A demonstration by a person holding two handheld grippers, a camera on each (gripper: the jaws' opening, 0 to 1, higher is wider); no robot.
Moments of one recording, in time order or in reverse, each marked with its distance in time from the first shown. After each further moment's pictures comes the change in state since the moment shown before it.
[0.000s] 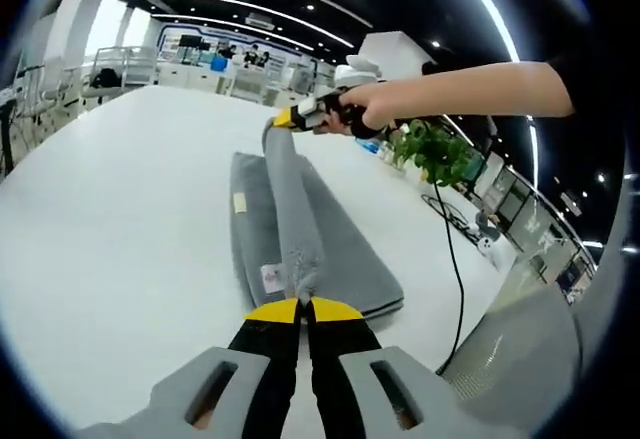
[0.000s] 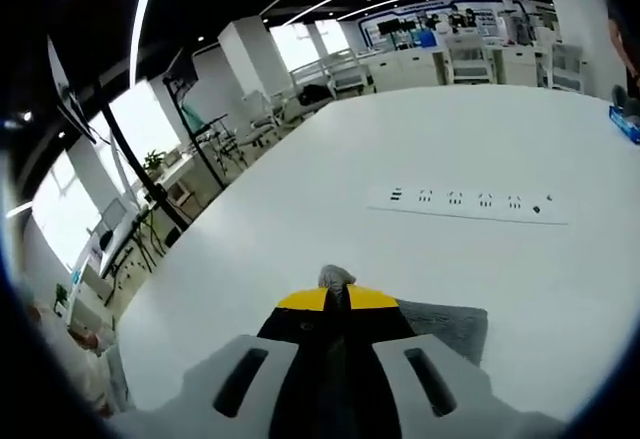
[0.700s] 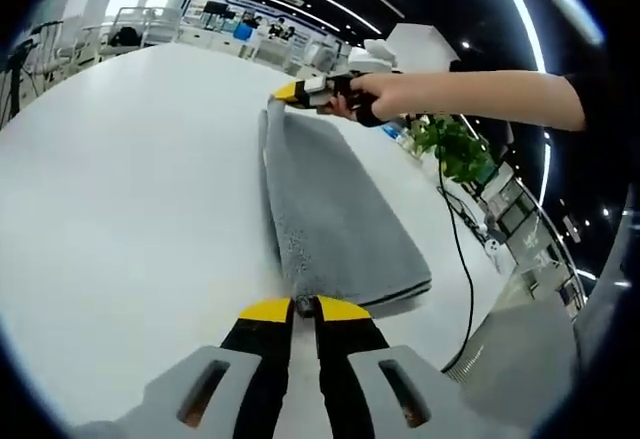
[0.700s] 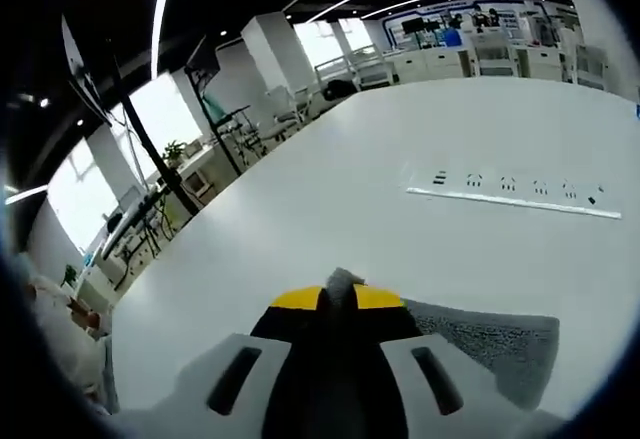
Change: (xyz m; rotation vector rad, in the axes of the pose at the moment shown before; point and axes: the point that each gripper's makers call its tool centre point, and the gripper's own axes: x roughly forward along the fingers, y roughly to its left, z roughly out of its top) left arm 0.009 0.026 -0.031 -0.080 0.093 -0.012; right arm 0.037 0.027 -0.018 -0.103 -0.030 0.111
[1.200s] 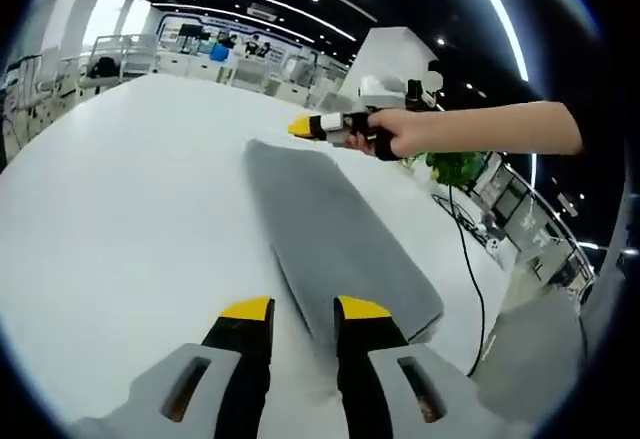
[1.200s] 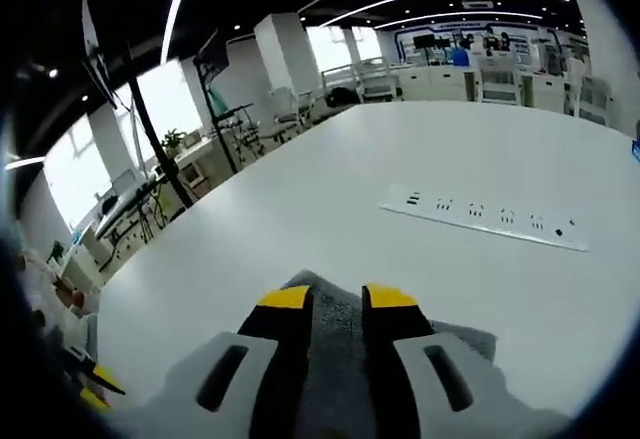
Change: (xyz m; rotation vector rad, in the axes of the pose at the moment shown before) left arm 0.015 0.018 0.069 0.126 -0.065 -0.010; right arm -0.037 -0.034 0.007 -0.046 -0.011 -0.058
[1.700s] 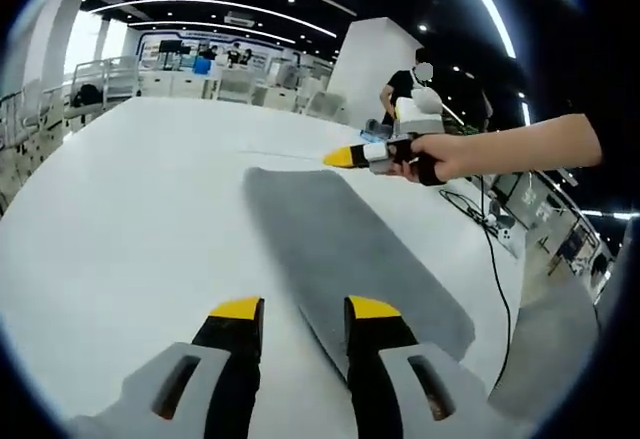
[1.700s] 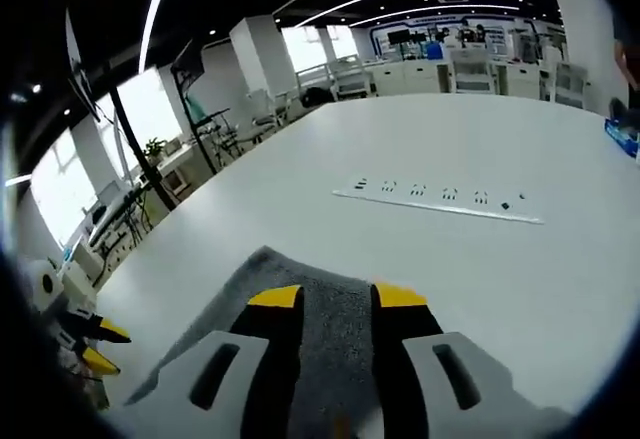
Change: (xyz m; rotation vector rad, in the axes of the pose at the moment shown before) left arm 0.031 0.021 0.036 0.103 0.006 -0.005; right arm -0.040 -0.039 -0.023 0.070 0.025 -0.067
